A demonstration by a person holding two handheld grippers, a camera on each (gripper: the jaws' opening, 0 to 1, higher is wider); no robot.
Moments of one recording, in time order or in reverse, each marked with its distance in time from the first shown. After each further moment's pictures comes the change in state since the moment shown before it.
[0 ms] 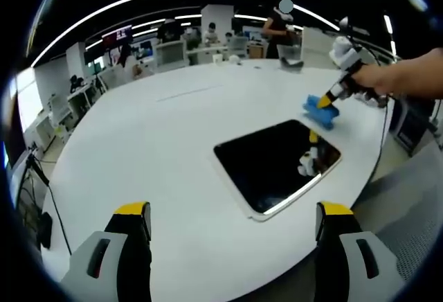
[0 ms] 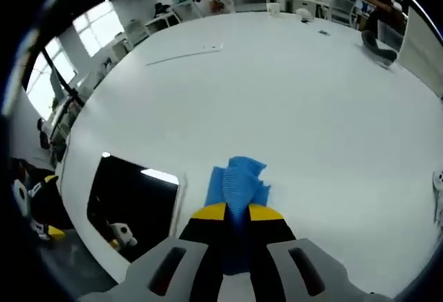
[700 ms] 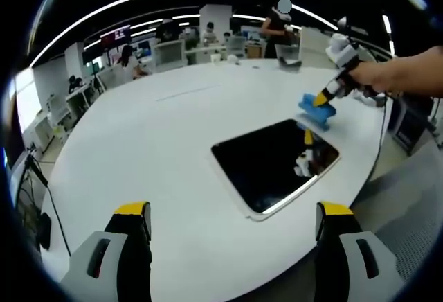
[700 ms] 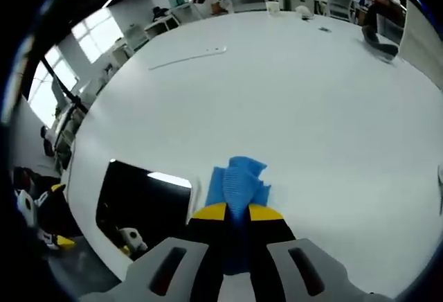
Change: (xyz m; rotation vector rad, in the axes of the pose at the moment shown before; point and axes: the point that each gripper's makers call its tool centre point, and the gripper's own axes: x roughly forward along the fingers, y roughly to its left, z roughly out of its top) left arm 0.000 -0.002 -0.001 0.005 0.003 -0.010; right arm 0.005 0.017 0.000 0.035 0.004 0.028
